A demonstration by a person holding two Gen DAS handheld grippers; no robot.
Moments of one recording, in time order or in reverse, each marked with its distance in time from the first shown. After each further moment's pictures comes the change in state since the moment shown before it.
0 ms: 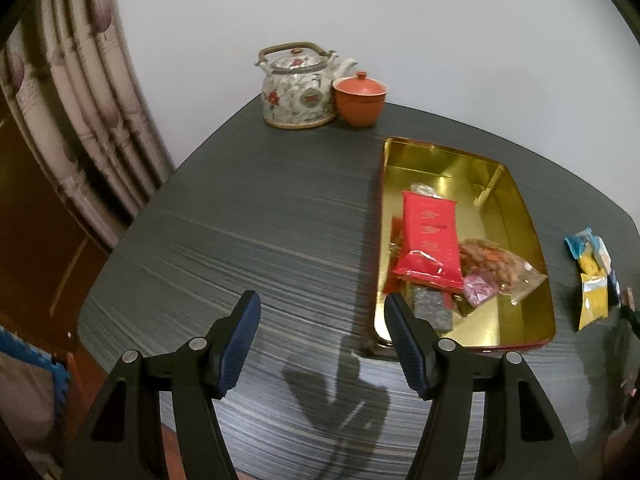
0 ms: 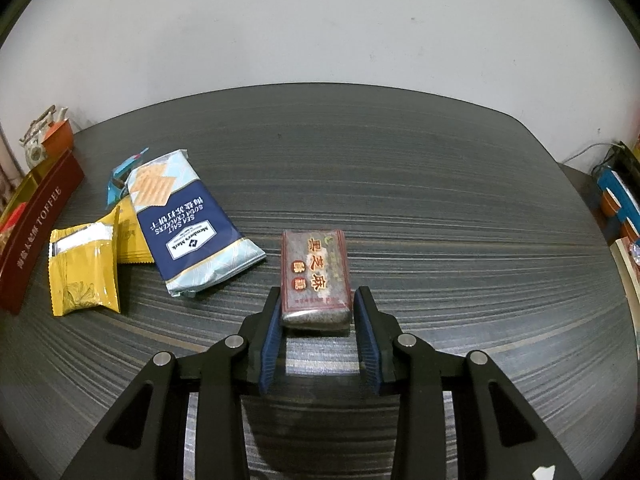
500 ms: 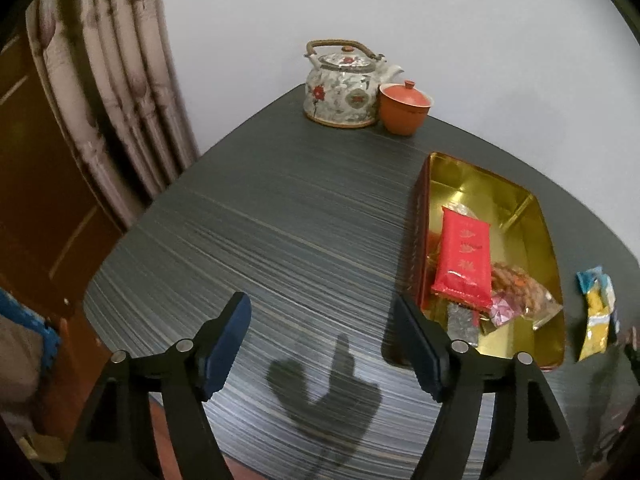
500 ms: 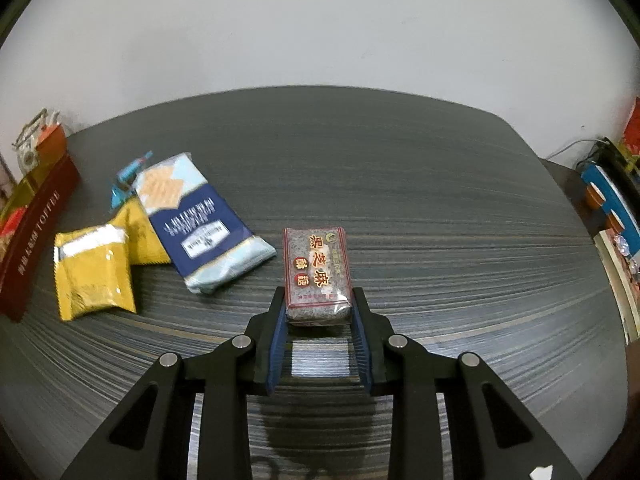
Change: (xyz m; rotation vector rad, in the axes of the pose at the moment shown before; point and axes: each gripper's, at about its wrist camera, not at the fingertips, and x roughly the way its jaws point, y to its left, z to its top) left arm -0.002 0.034 0.002 -0.137 0.015 0.021; right arm -0.027 0.017 0.002 0.029 -0.025 -0.055
